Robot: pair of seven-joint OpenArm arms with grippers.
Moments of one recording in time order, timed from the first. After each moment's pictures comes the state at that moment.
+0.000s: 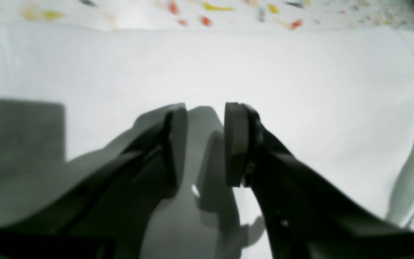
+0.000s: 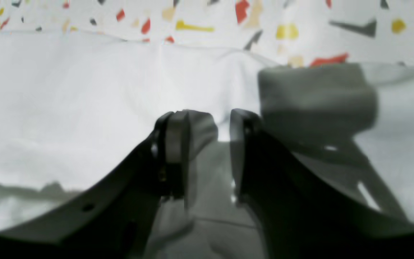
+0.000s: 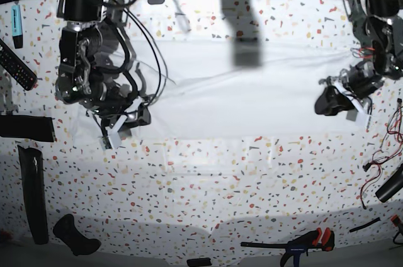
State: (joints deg) left arm -7.5 -20.4 -16.1 54.4 -27.5 -42.7 31.6; right arm 8.9 10.5 11.6 72.4 15.7 35.7 -44.2
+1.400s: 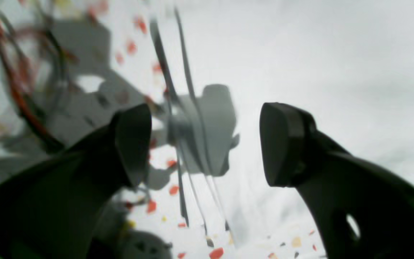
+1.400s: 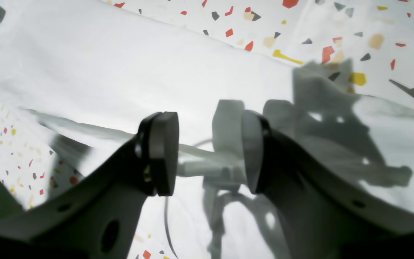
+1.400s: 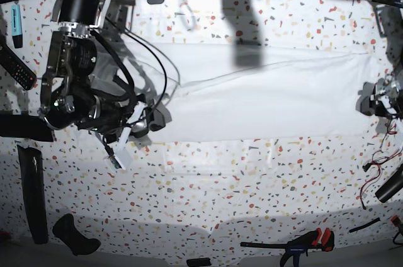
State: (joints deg) left arm -10.0 -33.9 -16.0 67.3 -40.9 -36.1 63.6; right arm 10.5 9.6 11.6 95.3 36.7 35.0 -72.6
